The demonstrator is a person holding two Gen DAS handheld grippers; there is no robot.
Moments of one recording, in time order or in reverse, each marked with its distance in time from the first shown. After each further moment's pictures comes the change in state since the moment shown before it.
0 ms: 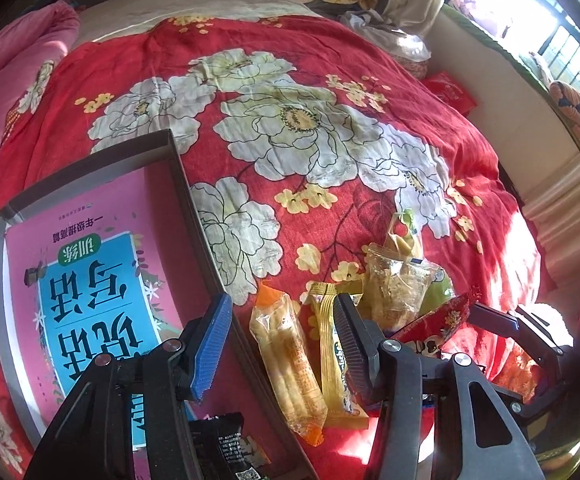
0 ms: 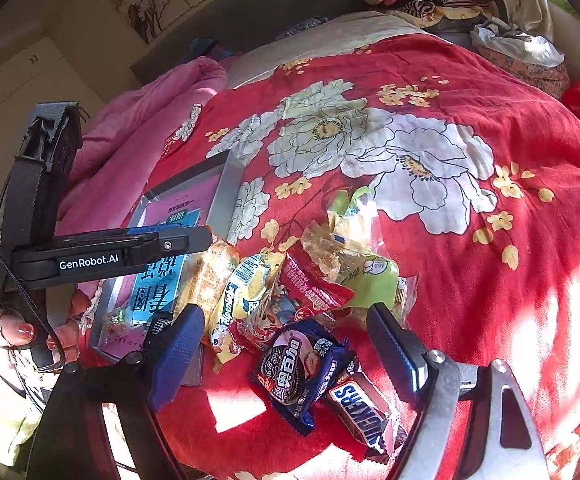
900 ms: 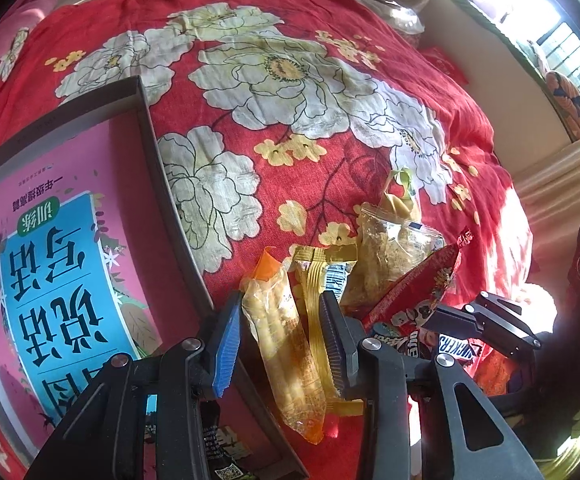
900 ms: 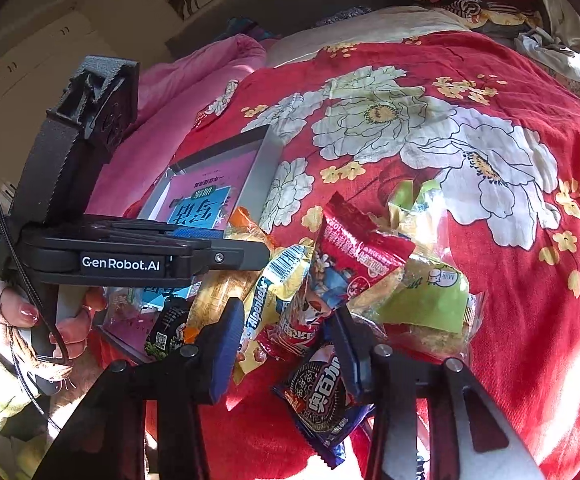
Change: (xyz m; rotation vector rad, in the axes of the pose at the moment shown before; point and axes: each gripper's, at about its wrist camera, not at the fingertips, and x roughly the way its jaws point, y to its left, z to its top) left arm 0.028 -0.002 -0.010 -0.019 0.126 -0.080; right arm 0.035 0.019 0.000 -0.110 0.049 0.089
